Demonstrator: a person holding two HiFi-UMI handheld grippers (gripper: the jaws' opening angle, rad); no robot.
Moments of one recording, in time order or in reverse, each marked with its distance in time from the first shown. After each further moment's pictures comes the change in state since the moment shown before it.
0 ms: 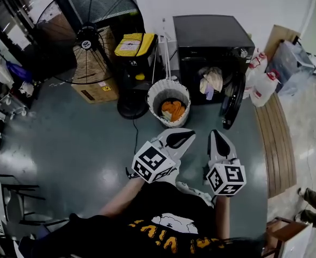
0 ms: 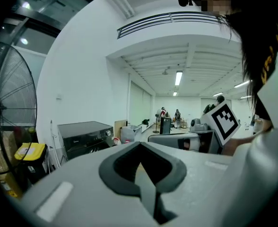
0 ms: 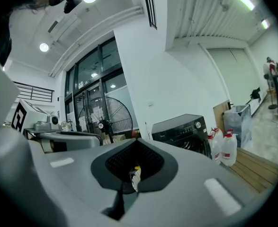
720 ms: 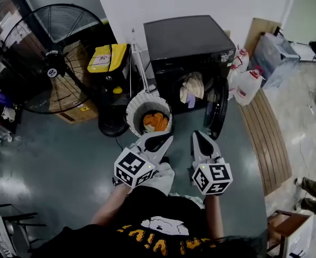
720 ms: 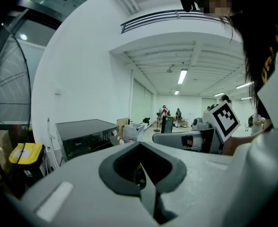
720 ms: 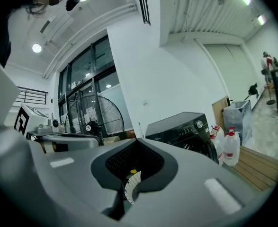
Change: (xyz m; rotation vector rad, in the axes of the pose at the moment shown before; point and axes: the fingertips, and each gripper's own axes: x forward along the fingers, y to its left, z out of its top) left arm 0.071 0.106 -0.001 -0.019 0.026 -0.010; right arm 0.105 -0.057 0.007 0.043 0.011 -0.035
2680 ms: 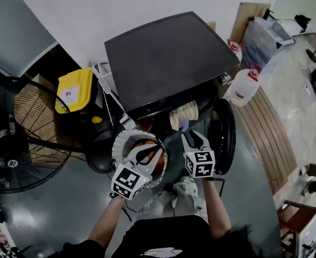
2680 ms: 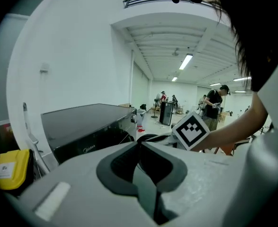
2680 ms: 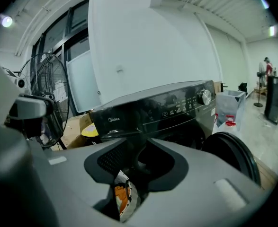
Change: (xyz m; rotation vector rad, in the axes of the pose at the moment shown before) left arm 0.197 0.272 -0.053 0.049 0.182 -0.101; right arm 0.340 -0.204 -0.095 -0.010 0.285 -0.219
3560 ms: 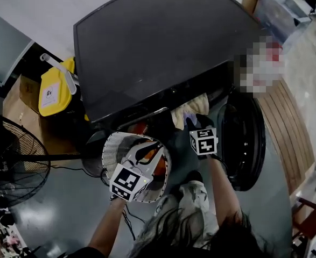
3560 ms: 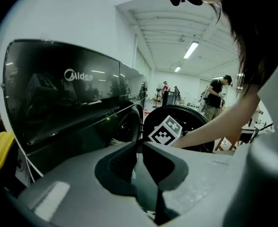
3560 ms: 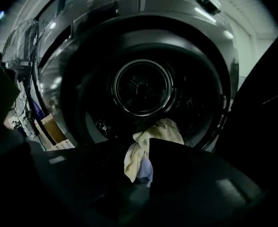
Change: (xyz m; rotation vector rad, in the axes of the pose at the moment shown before) left arm 0.137 0.075 -0.141 -0.016 0.103 -0.008; right arm 0.221 -0.127 -0.149 -0.051 0.173 -0.015
